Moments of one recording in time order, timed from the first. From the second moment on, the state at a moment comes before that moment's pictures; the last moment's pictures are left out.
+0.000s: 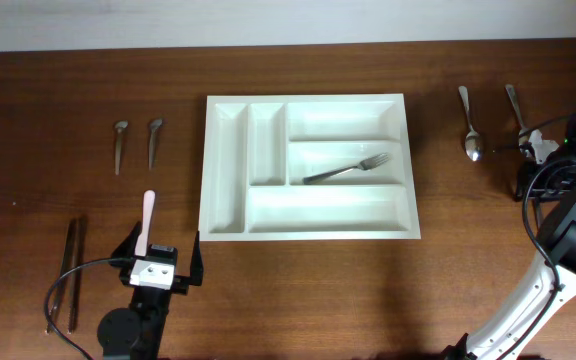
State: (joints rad) left arm 0.01 0.01 0.01 -0.07 0.14 0.19; right arm -0.59 2.34 1.85 -1.17 0.06 -0.52
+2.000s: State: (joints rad) left arm 0.01 0.01 0.01 -0.07 0.14 0.19; right arm 0.02 2.41 2.42 -1.59 -0.32 1.21
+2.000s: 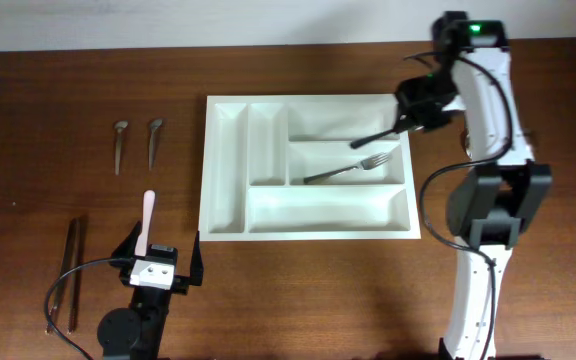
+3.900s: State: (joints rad) left arm 0.01 0.01 0.01 -0.07 0.14 0.19; right arm -0.20 2.41 2.42 -1.38 0.12 -0.22
